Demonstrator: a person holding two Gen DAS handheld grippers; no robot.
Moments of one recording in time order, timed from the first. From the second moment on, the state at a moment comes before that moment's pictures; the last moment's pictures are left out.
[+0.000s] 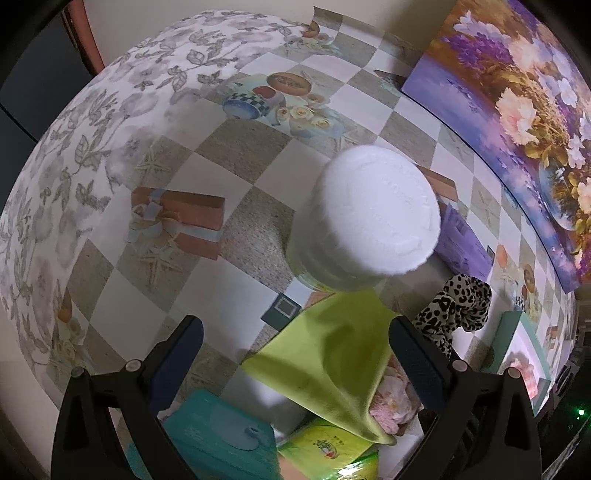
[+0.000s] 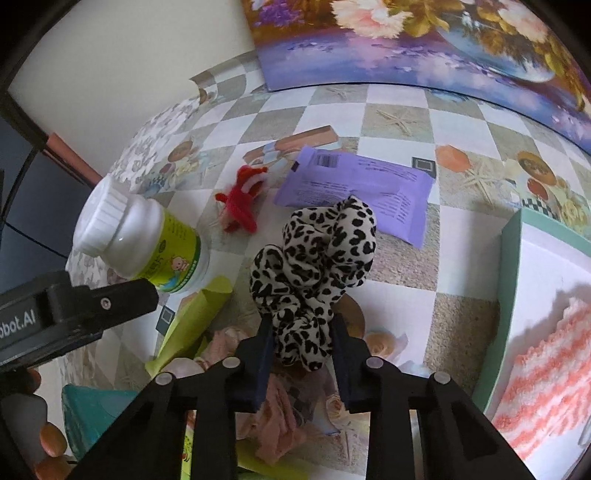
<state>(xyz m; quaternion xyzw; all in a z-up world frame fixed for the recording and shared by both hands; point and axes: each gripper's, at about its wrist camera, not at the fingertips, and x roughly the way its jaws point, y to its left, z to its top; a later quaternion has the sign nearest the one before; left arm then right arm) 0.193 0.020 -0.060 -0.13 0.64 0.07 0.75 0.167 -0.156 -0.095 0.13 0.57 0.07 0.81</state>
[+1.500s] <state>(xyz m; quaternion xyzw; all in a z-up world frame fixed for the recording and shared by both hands) 0.175 -0.008 -0.027 -0.14 0.58 -0.03 0.80 0.134 -0.190 -0.055 0.16 0.55 0.05 0.82</state>
